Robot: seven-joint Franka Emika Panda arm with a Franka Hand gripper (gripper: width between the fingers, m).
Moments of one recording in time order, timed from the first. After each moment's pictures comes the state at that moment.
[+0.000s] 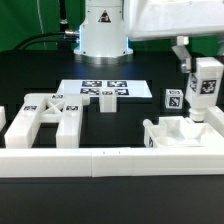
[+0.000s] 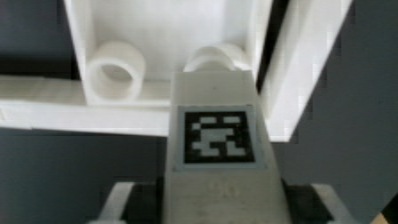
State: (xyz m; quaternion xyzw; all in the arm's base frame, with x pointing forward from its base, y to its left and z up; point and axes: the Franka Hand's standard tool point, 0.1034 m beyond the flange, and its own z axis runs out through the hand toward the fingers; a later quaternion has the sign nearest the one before) arm 0.630 0.093 0.122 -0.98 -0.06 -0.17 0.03
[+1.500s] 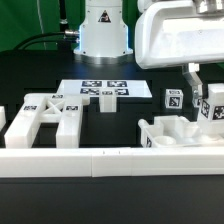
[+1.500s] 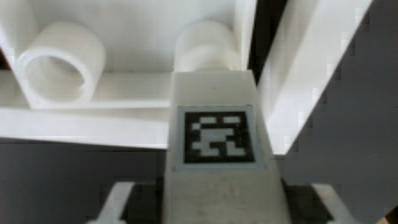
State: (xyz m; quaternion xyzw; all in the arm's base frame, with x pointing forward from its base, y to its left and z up) arm 0.632 0.102 0.084 -0.98 -0.07 -0.20 0.03
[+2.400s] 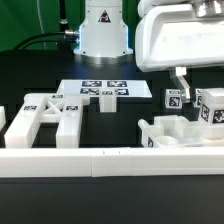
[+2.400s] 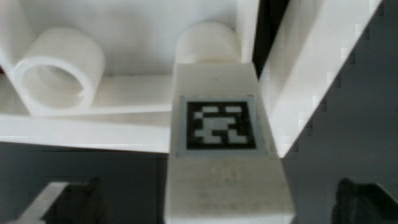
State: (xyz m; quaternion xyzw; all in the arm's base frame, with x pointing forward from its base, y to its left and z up) arm 0.632 0.102 0.088 -0.97 -0.07 -0.22 0.03
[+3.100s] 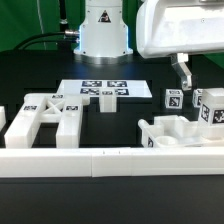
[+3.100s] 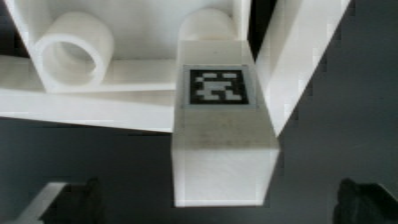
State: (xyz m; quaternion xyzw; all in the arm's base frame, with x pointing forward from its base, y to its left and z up) arm 0.629 0.104 0.099 -0.98 -0.08 -0.18 0.03
